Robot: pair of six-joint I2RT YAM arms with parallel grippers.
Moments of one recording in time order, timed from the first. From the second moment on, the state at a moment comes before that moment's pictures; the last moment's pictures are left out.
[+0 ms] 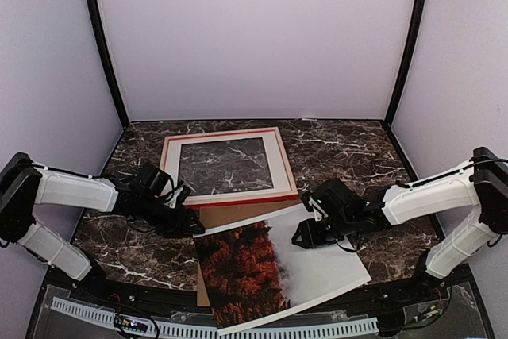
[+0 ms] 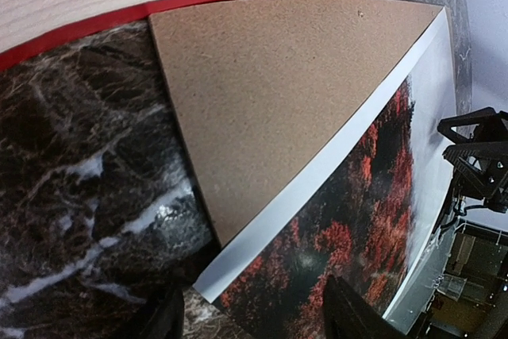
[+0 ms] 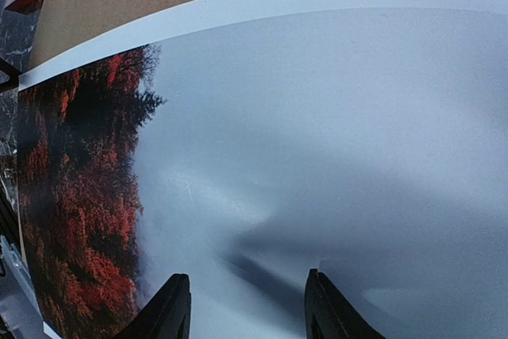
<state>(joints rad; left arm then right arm) -0.57 1.42 0.57 -0.22 0.49 -0.61 0.98 1.48 0.64 -0.16 -0.10 0.71</state>
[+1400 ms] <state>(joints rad) -0.62 1.44 0.58 -0.12 0.59 -0.62 0.98 1.47 0.64 -0.15 -0.09 0.74</state>
